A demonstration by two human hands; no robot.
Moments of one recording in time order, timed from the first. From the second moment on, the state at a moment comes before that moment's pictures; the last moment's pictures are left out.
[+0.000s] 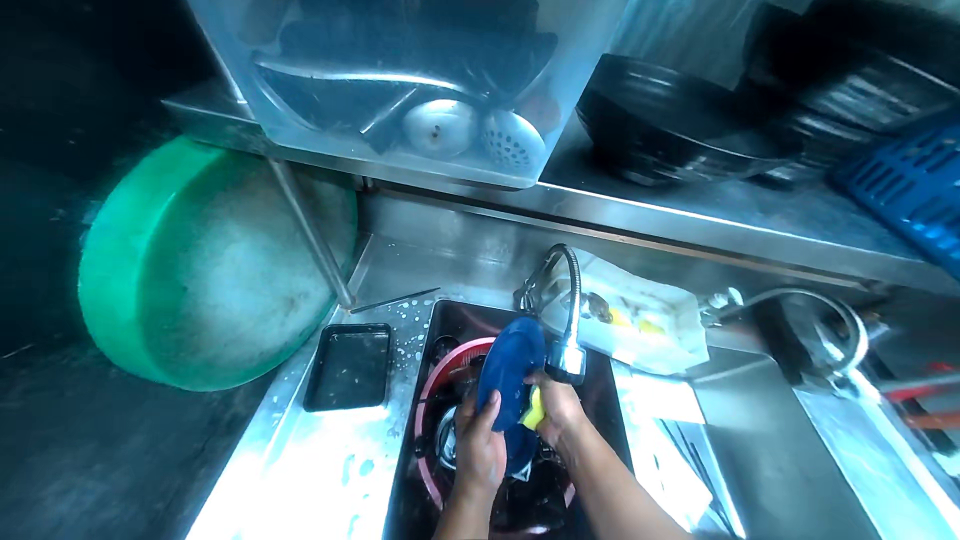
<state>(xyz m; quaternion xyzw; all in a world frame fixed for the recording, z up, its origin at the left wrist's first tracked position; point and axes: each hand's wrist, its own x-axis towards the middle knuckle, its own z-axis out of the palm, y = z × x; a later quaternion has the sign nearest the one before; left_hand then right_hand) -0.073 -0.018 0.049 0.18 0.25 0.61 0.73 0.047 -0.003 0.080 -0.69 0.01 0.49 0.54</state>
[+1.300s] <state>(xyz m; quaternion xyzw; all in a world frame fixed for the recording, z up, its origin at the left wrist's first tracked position) -0.056 -0.002 0.059 0.24 0.38 0.45 0.77 0.029 -0.026 0.050 -0.68 -0.56 0.25 0.39</state>
